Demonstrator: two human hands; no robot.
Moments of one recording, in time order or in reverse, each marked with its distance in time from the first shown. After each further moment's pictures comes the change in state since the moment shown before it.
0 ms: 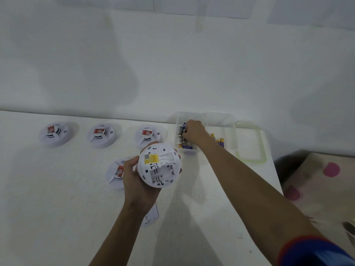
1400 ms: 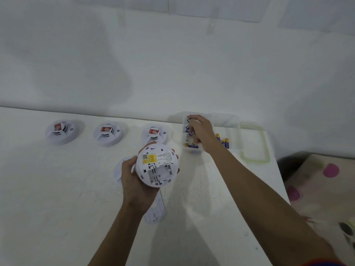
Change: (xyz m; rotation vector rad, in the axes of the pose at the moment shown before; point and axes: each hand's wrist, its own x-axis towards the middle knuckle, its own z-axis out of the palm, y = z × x) left_hand -0.006 0.021 -0.025 0.036 0.057 0.033; right_hand -0.042 -0.024 -0.017 1.016 0.087 0.199
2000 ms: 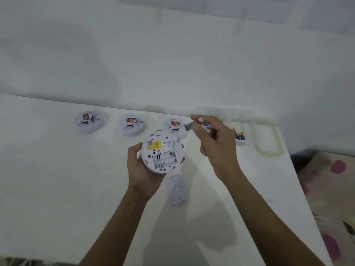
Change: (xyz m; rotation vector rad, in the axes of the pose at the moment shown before) left_hand -0.035 0.057 -0.024 -0.116 -0.124 -0.089; right_hand -0.181 -0.041 0.056 0.120 0.026 -0.499
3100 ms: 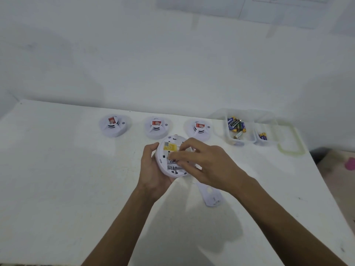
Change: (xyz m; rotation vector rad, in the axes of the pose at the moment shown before) left_hand -0.022 0.080 -0.038 0.132 0.123 -0.083; right_hand -0.024 0.011 0.092 -0.999 -0.551 -0.603
